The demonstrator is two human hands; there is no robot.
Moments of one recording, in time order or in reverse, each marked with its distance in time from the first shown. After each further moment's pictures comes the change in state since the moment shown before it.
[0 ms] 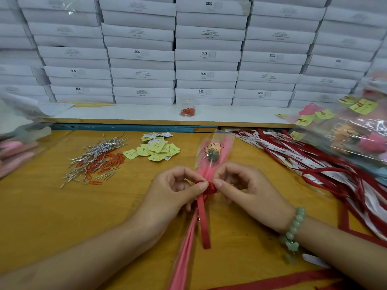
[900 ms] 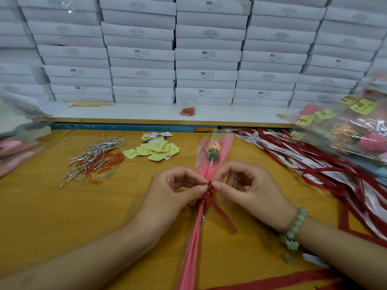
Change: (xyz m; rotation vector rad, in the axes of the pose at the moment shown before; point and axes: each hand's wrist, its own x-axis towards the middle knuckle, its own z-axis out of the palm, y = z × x) left_hand -0.002 0.003 0.002 0.087 0.026 0.071; right_hand 0.000 -0.002 -0.002 -0.040 0.073 -0.045
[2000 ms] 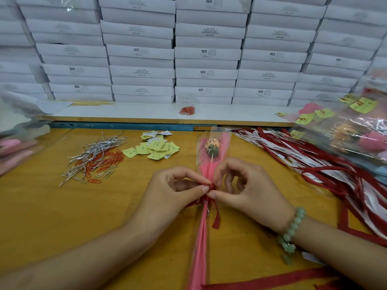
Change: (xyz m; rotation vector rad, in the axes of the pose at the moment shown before) left_hand -0.001 0.004 0.002 -0.052 -0.018 -0.001; right_hand 0.000 0.001 0.002 -0.093 -0.005 -0.018
